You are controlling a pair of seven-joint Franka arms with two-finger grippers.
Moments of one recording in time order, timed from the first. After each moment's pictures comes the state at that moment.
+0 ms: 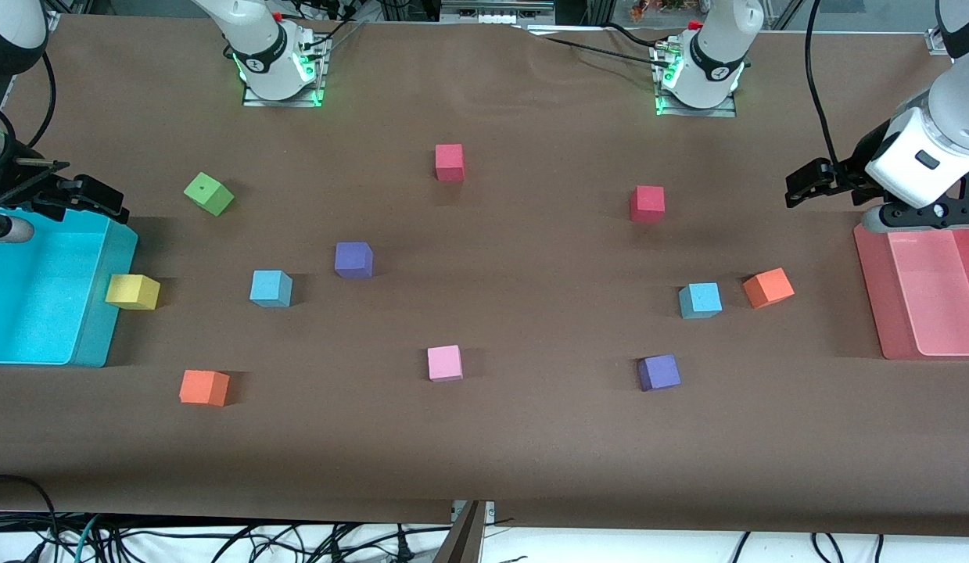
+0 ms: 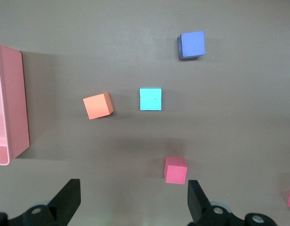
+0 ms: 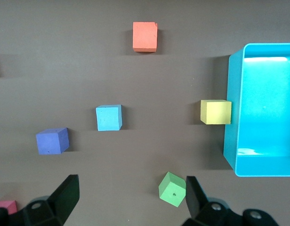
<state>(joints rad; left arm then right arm) -0.07 0.05 -0.02 -1.58 -0.02 1.52 -0.16 0.02 0.05 -0.06 -1.67 0.01 1.69 -0.01</state>
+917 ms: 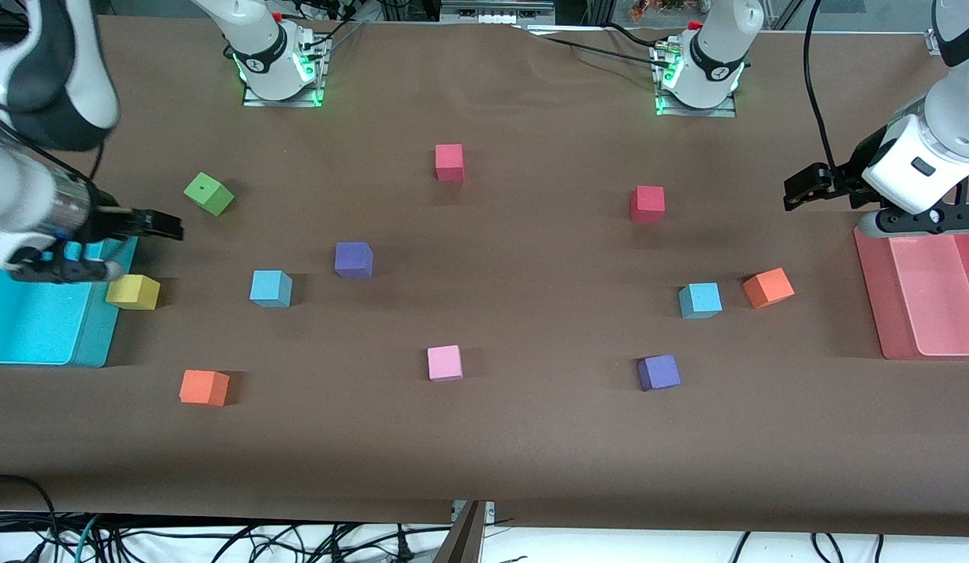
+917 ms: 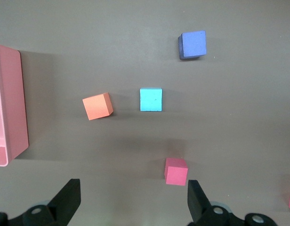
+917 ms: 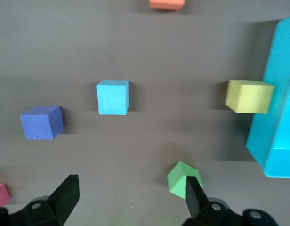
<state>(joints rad) -0.07 0.07 -0.02 -1.58 -0.02 1.53 -0.16 0.09 0.23 -0.05 -1.69 0.01 1.69 0.02</state>
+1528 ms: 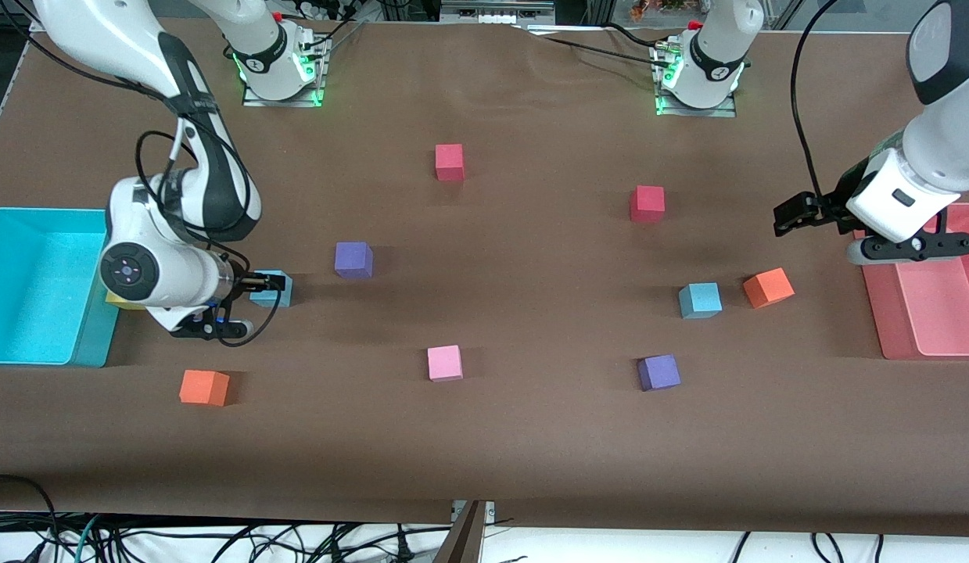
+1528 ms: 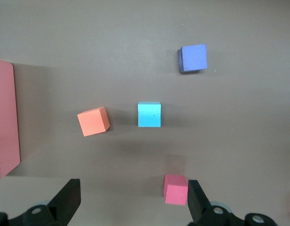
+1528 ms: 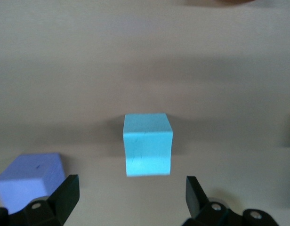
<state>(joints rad) -0.07 0.10 -0.02 -1.63 -0.02 1.66 -0.16 0.20 0.50 -0.05 -1.72 0.01 1.96 0.16</state>
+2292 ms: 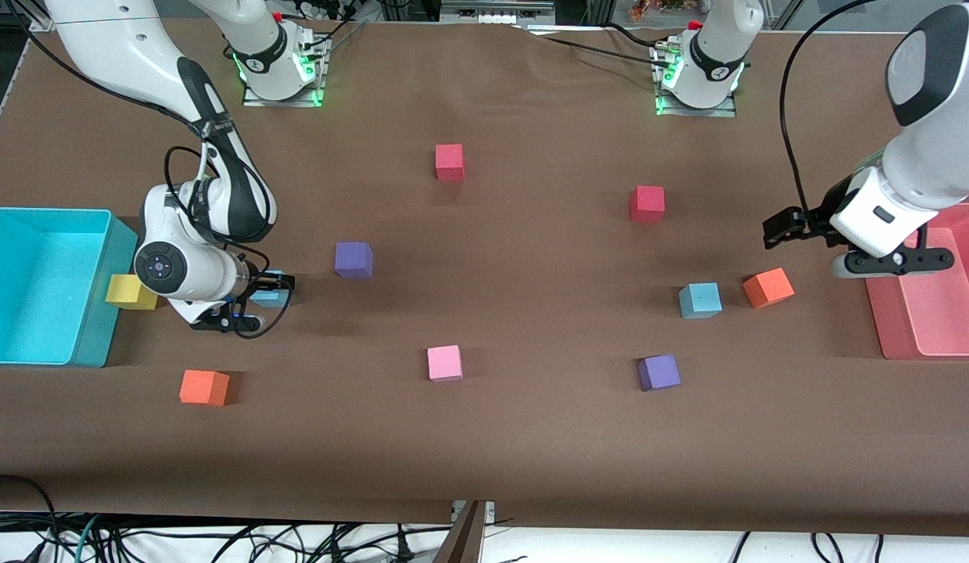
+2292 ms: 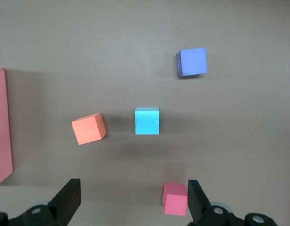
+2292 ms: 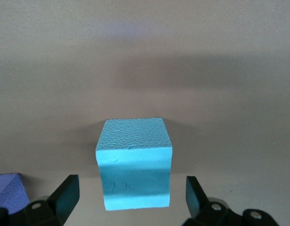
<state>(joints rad) -0.07 0.13 -0.03 -1.66 -0.02 1.72 -0.16 0.19 0.51 -0.05 -1.88 0.01 2.15 0.15</state>
